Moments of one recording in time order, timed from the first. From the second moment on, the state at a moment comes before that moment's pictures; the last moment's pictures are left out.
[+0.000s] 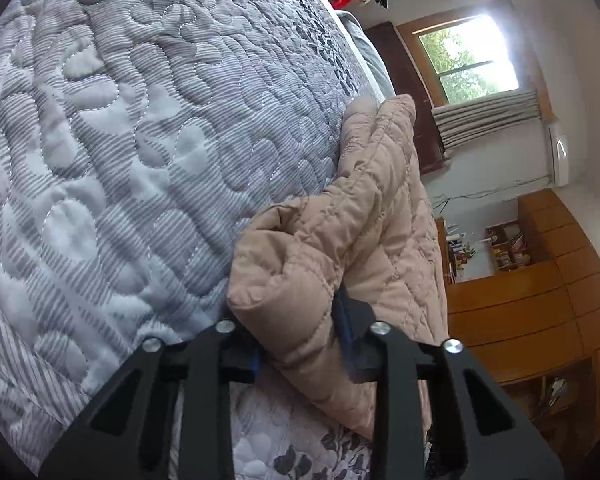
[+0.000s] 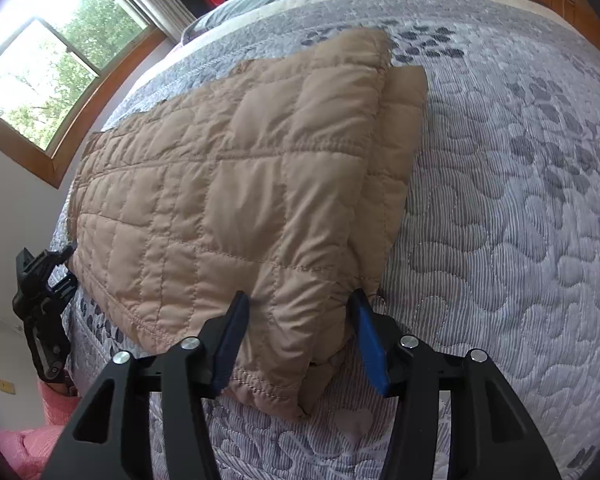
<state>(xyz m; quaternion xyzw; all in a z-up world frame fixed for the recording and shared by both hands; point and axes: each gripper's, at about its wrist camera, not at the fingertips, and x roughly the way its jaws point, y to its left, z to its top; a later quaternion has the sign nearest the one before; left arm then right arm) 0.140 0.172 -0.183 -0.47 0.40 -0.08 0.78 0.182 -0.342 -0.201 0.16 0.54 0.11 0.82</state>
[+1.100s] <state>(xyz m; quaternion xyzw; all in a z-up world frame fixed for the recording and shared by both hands) 0.136 -0.046 -0.027 -0.08 0.31 -0.38 0.87 0.181 -0.341 -0.210 0.18 0.55 0.08 0.81</state>
